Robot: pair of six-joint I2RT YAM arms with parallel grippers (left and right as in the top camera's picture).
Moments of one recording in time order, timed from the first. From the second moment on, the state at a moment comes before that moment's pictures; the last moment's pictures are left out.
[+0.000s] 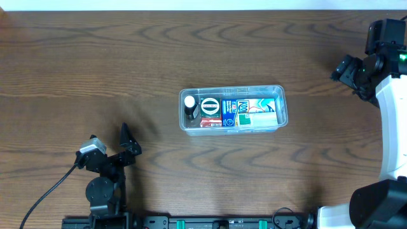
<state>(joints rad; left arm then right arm) 0.08 0.01 0.02 -0.11 -0.11 -0.35 -0.17 1.62 1.58 -1.17 0.22 0.48</state>
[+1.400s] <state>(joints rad) 0.08 0.01 0.02 -0.11 -0.11 -0.35 -0.04 0.46 0.67 -0.78 0.23 0.45</state>
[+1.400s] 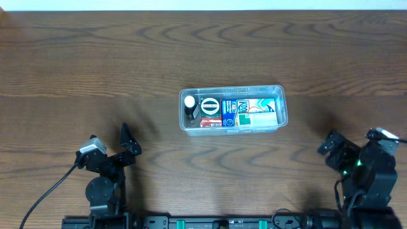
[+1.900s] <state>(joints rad) 0.08 0.01 0.02 -0.11 -0.11 -0.35 -0.04 0.23 0.14 -0.02 -0.06 0.30</state>
